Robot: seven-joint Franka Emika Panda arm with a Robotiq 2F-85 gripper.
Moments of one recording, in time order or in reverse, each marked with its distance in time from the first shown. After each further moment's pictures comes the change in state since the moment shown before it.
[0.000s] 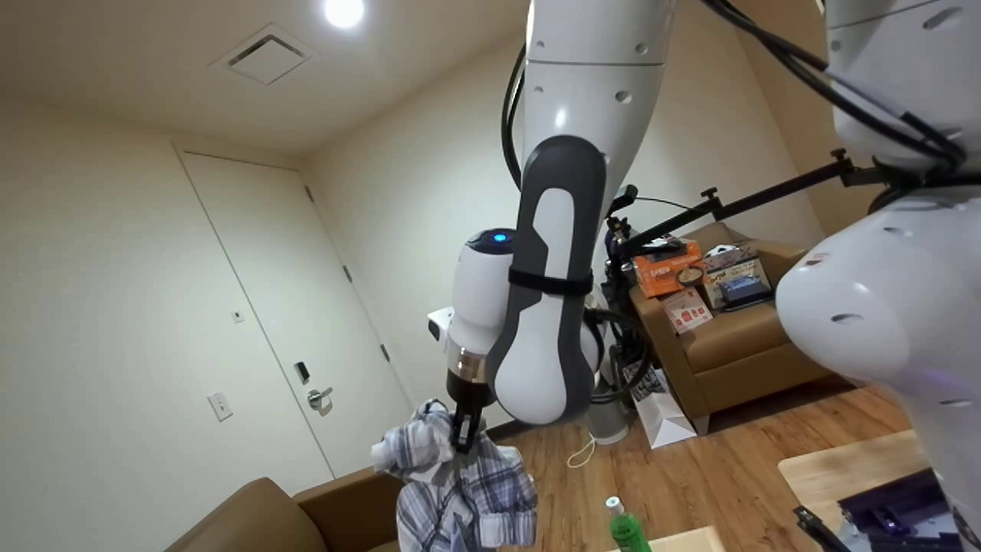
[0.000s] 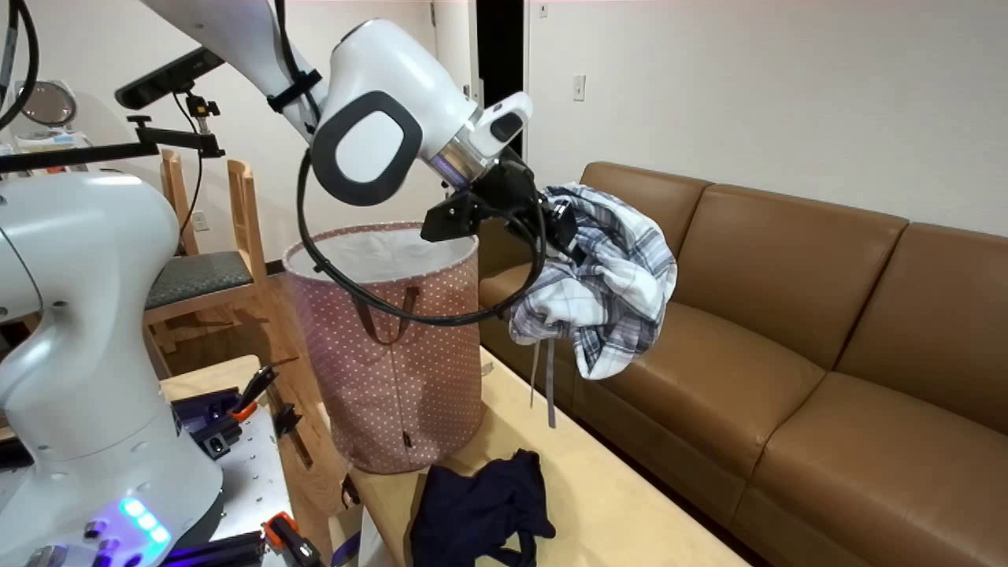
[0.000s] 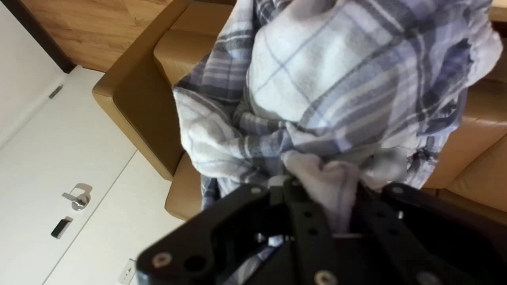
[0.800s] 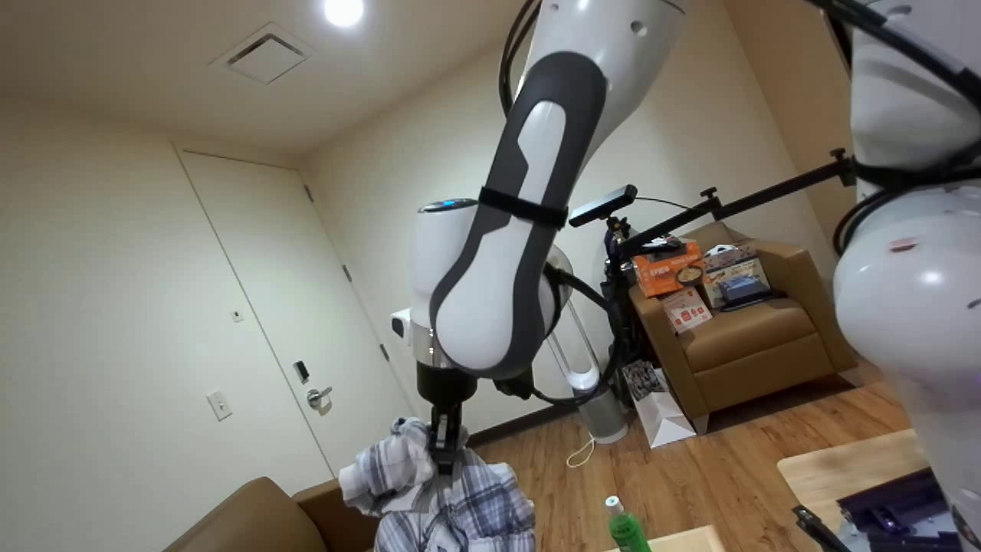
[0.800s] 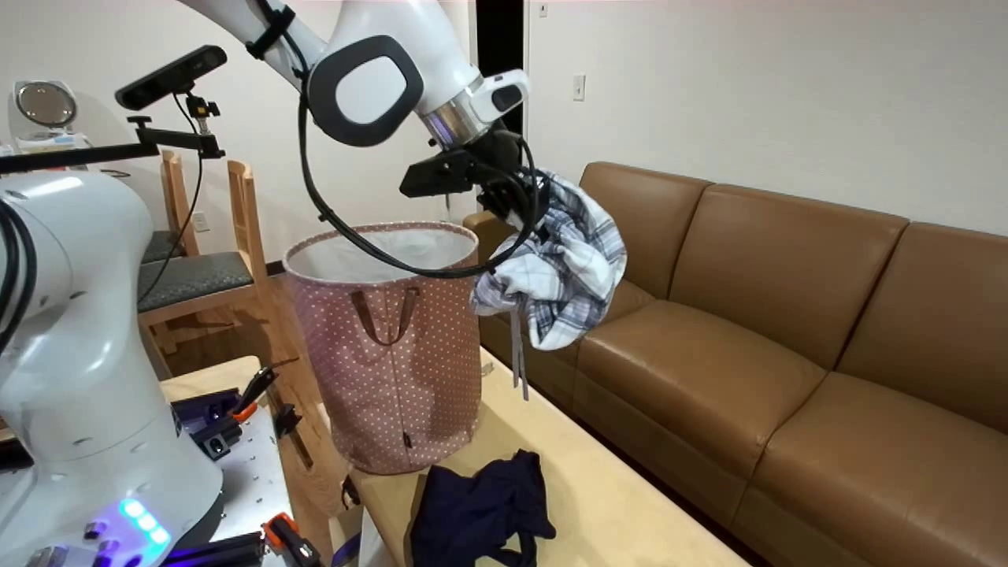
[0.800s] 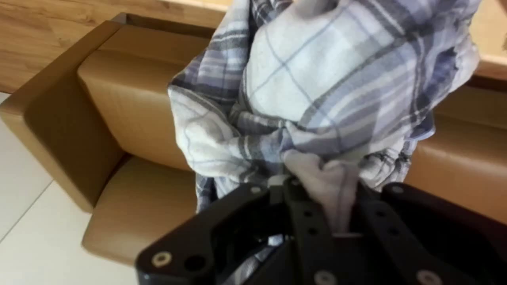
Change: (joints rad) arm 0.527 0.024 -0.429 0.082 0.070 -0.381 -0.118
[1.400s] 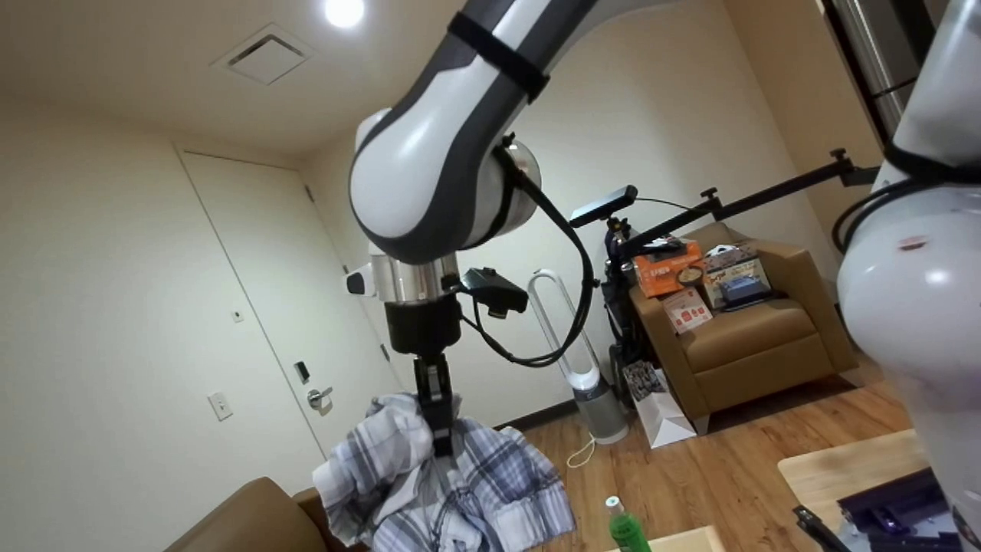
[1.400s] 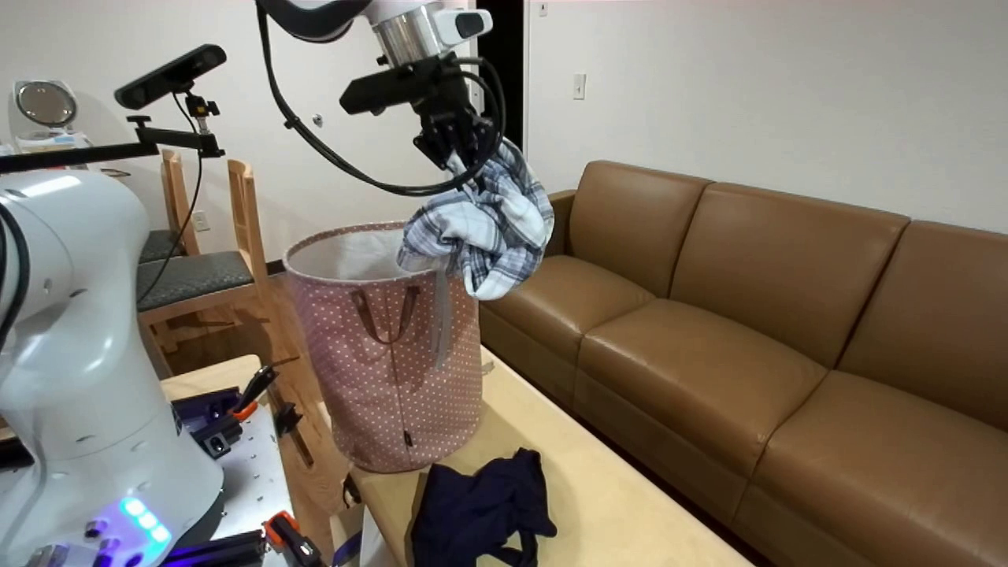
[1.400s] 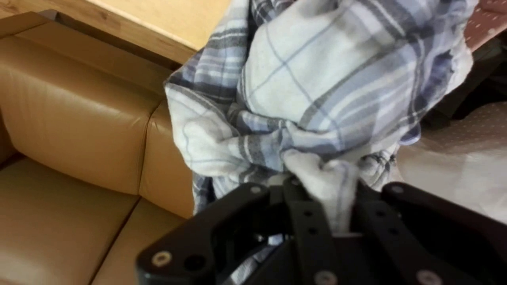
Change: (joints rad) arm 0.032 0.261 0.040 0.110 0.244 -0.561 -0.346
